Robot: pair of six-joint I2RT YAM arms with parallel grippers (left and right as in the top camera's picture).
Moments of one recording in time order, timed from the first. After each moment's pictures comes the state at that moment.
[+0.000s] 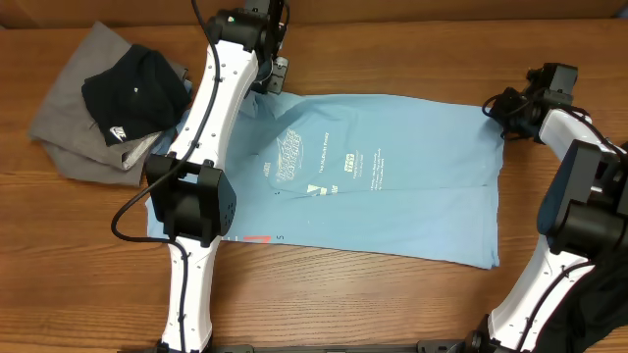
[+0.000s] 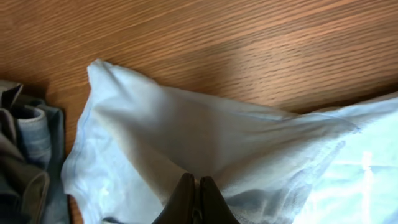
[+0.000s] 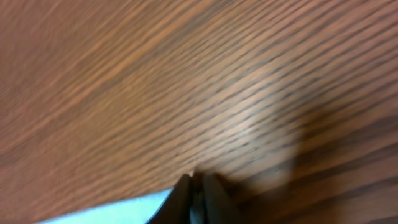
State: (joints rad) left arm -0.27 2.41 2.43 -1.28 -0.14 0.00; right arm -0.31 2.22 1.50 -0.28 -0.25 0.33
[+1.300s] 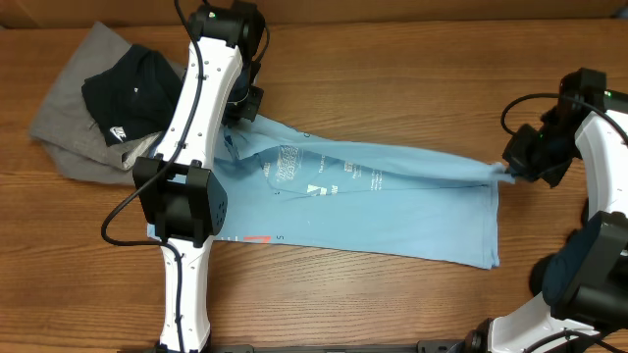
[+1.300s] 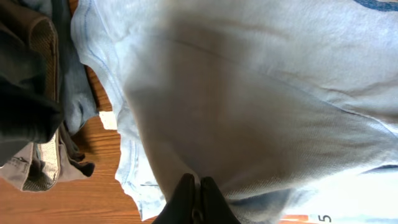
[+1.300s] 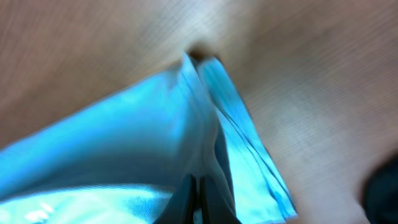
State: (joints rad) left arm -0.22 2.38 2.43 -1.69 -0.20 0.00; right arm -0.31 1.81 1.49 -1.24 -0.14 0.36
